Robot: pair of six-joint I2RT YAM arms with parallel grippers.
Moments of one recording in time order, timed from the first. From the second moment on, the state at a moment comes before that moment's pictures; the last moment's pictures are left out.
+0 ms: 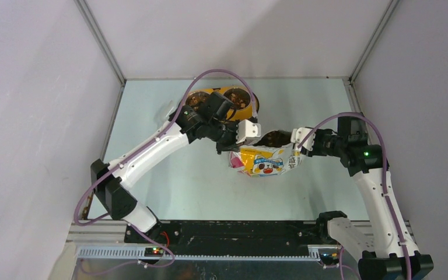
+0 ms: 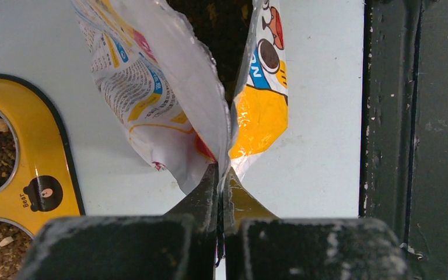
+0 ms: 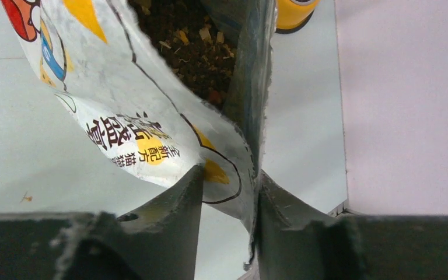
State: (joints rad) left arm -0.80 1.55 1.56 -0.95 0.47 0.69; right arm 0.10 0.93 1.05 -0.88 -0.55 -1.25
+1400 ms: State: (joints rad) left arm -0.97 1.54 1.67 -0.95 0.13 0.74; right arm -0.09 1.19 1.29 -1.20 -0.83 -1.23
